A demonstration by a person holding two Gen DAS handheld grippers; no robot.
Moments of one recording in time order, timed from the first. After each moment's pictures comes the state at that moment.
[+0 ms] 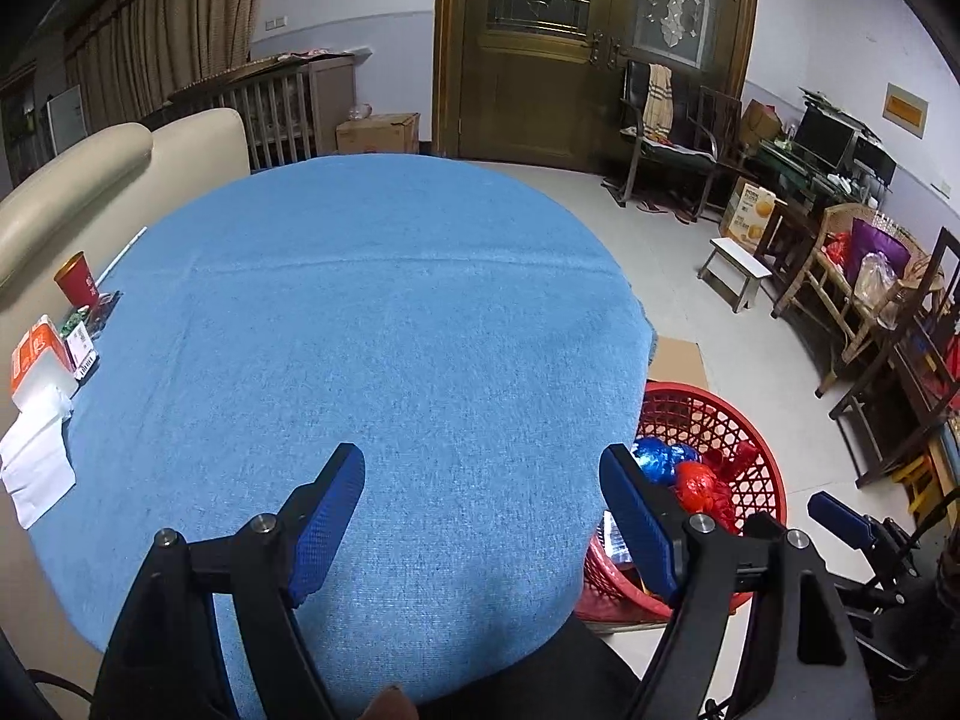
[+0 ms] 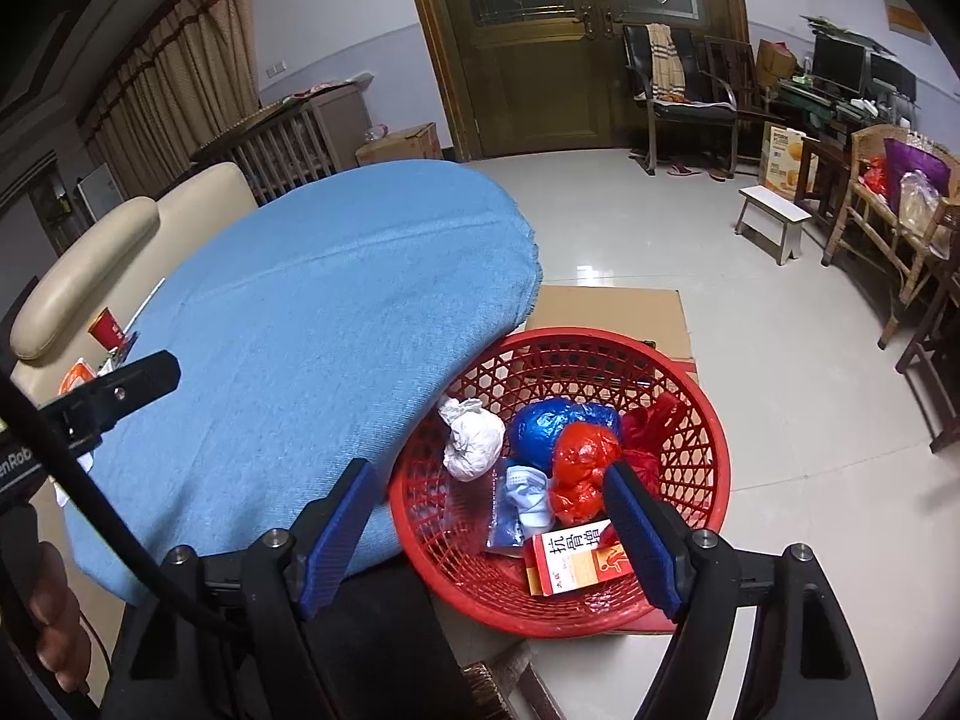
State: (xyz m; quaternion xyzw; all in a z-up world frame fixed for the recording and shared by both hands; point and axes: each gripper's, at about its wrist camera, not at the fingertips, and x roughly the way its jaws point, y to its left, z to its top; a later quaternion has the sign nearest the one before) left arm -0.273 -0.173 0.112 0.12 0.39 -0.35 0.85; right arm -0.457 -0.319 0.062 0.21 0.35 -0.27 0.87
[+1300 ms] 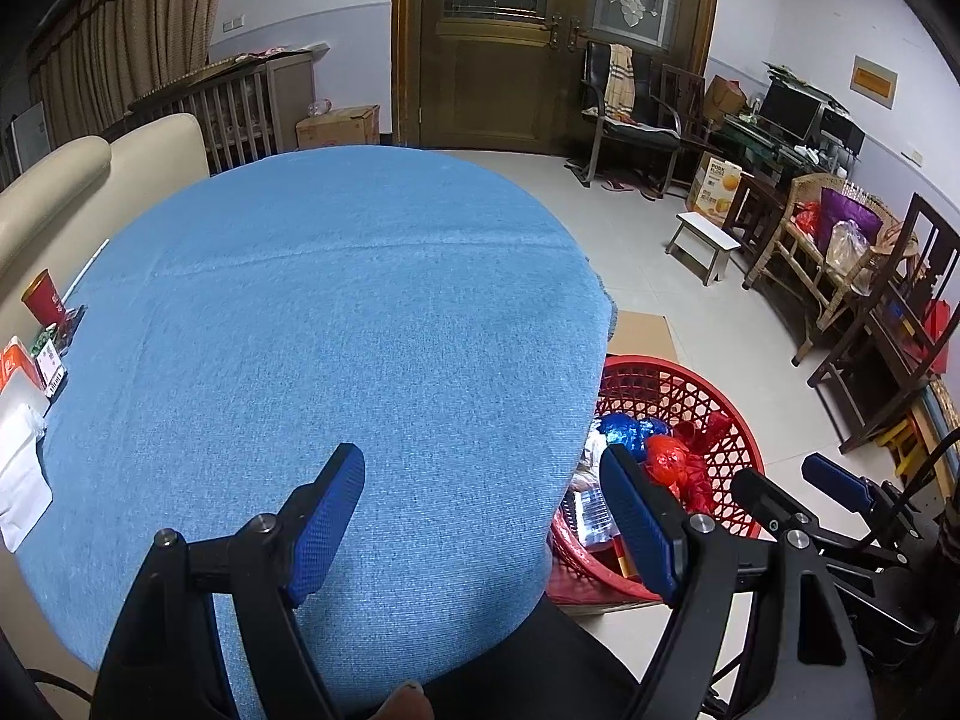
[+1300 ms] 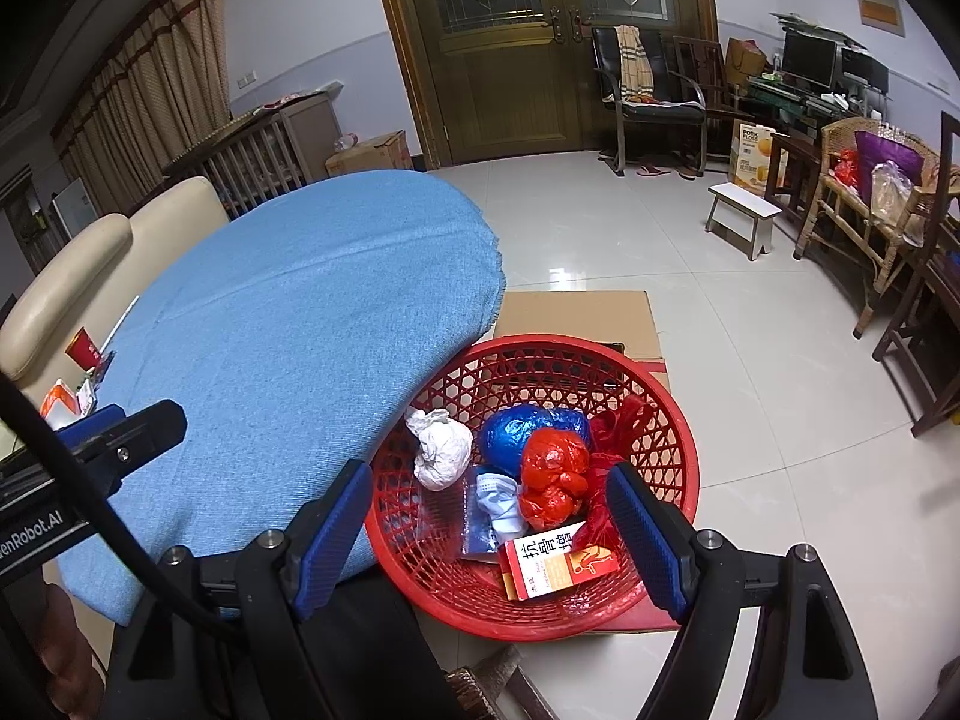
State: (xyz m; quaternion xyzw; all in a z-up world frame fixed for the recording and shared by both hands) left arm -0.288 -0.185 0.107 0.14 0.39 -0.39 0.82; right arm -0.464 -0.325 0.069 0.22 0.34 -0.31 0.86
